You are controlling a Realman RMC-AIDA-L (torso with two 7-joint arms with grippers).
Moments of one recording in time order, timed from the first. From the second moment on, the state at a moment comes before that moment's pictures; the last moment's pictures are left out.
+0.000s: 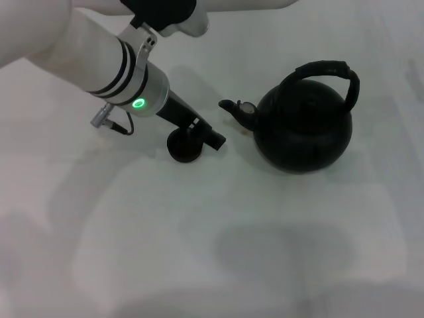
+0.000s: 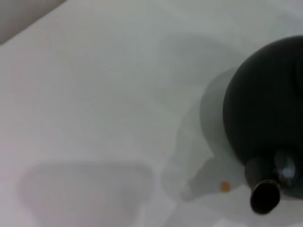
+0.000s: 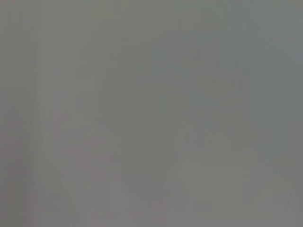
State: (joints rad) left arm -0.71 -2.08 1.75 1.08 2.42 1.09 -2.69; right arm 0.31 2.02 -1.92 -0.22 0.50 -1.18 0.15
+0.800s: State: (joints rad) left arm -0.61 -2.08 1.70 1.33 2.42 1.08 -2.68; right arm 0.31 2.02 -1.92 -0.22 0.50 -1.19 0.15
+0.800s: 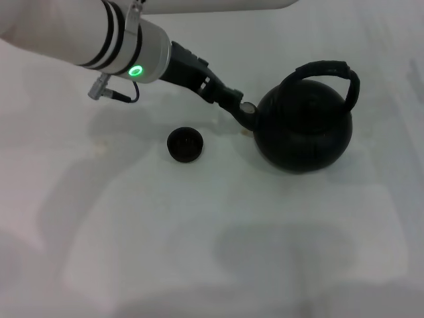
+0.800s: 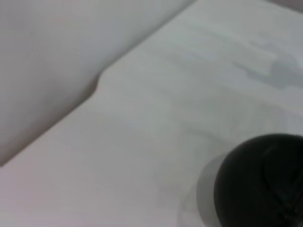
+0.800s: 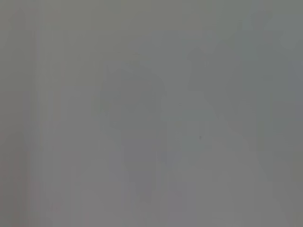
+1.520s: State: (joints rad) left arm -0.28 -2.08 1.66 1.38 1.98 0.41 -2.36; right arm 0.31 2.02 -1.91 -0.22 0.50 -1.19 0.15
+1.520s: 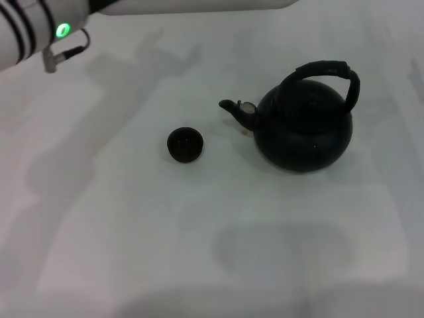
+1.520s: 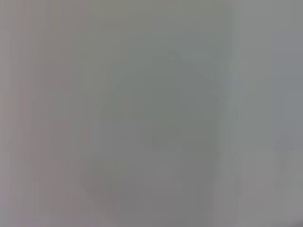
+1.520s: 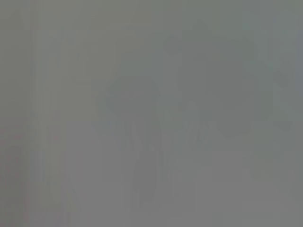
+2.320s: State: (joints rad) left arm -0.24 -2.08 1.71 1.23 1.55 0.00 -1.97; right arm 0.32 2.02 -1.91 -0.21 0.50 -1.18 0.15
